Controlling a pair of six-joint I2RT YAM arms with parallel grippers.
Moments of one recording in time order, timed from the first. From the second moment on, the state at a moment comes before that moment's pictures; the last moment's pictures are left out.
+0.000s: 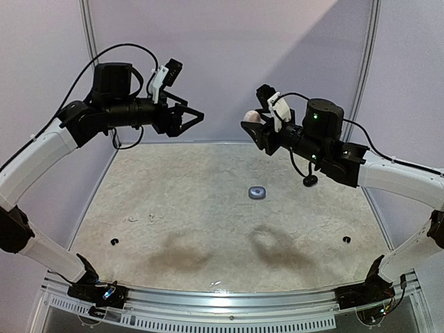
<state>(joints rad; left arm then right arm) -0.66 1.40 1.56 -0.45 0.33 0.05 0.85 1.43 1.20 0.22 0.08 -0.24</state>
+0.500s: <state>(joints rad) -0.73 1.61 1.79 -0.49 0.49 0.01 0.96 1.52 1.25 0.33 0.10 -0.53</state>
